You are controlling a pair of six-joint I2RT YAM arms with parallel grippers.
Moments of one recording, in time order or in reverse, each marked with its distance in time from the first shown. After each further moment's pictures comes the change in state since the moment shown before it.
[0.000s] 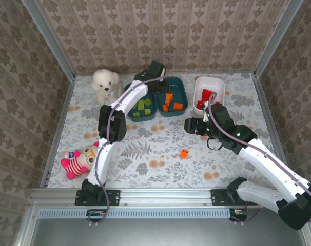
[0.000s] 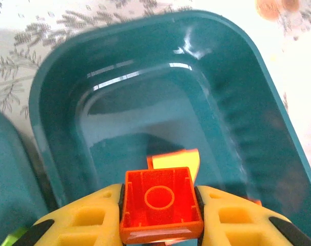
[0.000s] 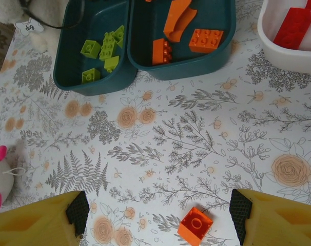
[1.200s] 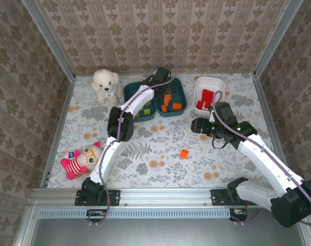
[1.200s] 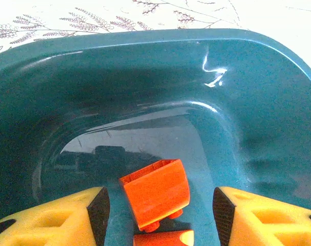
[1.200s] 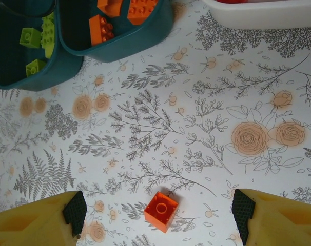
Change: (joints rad) left arm -0.018 0.208 0.175 0.064 -0.109 -0.169; right arm -0.157 0.061 -0.021 -0.083 -0.079 -0.002
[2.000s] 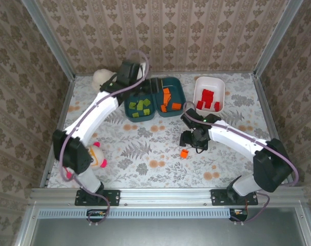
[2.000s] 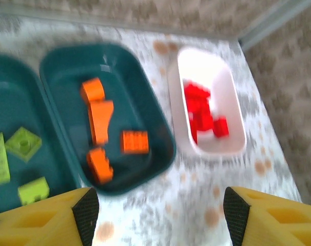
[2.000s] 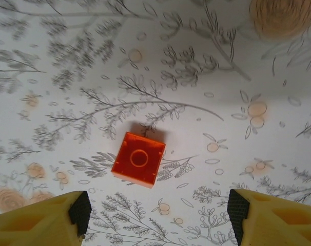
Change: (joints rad) left arm 0.027 -1.050 -0.961 0.083 0.318 0.051; right arm 0.238 0.409 0.090 -0.196 0.063 0.279
